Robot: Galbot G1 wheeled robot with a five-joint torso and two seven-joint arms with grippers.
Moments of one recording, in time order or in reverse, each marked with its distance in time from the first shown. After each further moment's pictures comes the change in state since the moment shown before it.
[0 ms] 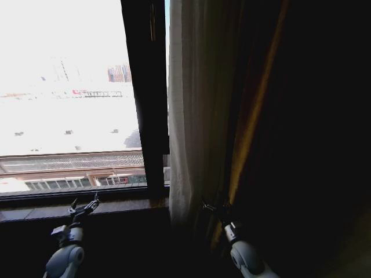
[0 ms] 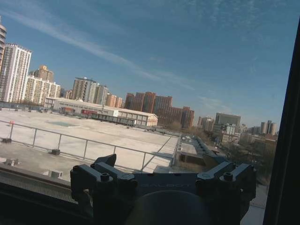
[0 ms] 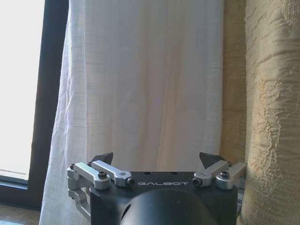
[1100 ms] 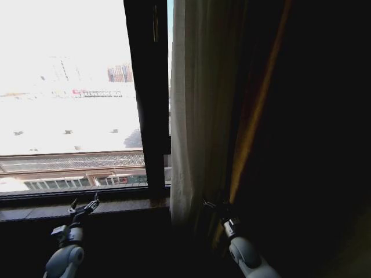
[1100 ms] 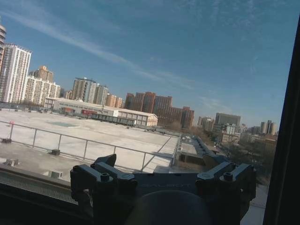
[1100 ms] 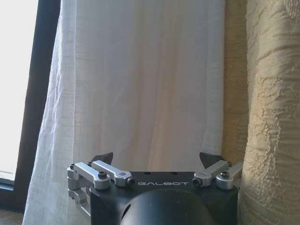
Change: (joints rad) left arm 0.000 0.000 0.000 0.000 0.000 0.000 0.000; right arm 0.038 -0.001 -0.004 -0.041 -0.021 0.015 0.016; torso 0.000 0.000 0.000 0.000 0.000
